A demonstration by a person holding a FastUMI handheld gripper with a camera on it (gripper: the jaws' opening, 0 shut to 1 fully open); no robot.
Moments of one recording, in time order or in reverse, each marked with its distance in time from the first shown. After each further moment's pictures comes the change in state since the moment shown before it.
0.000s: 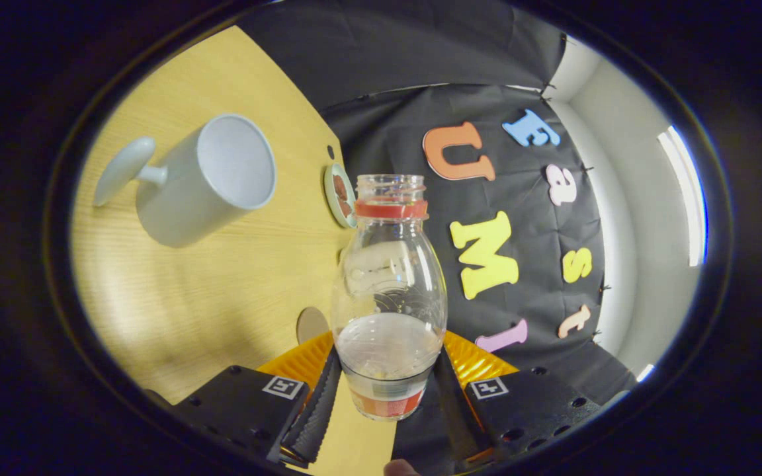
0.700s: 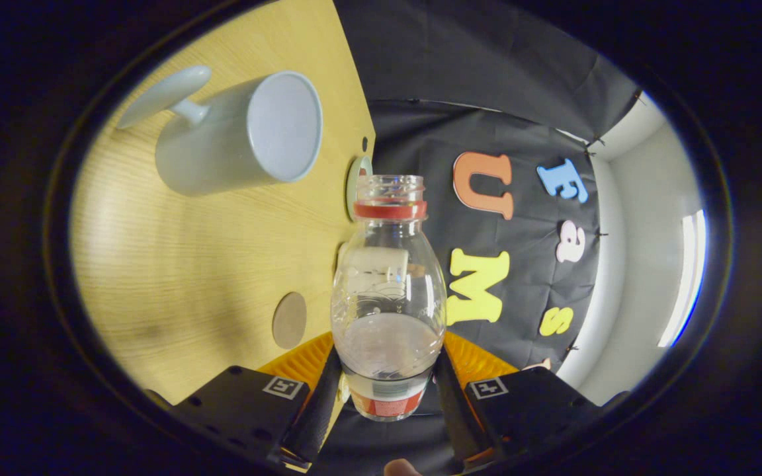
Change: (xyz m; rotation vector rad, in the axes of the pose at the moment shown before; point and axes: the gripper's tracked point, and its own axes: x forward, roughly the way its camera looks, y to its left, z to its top) arm 0.011 -0.006 0.014 -0.312 -0.027 -0.022
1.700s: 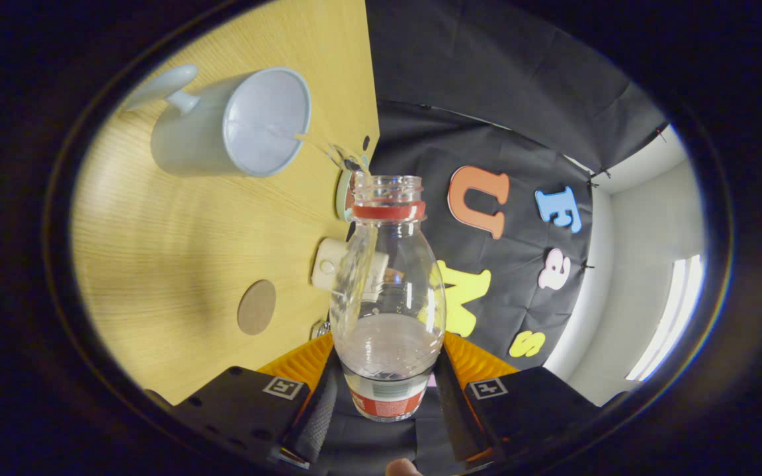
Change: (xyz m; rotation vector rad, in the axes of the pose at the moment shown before) arm -0.003 -0.039 0.004 -0.126 -0.007 -0.054
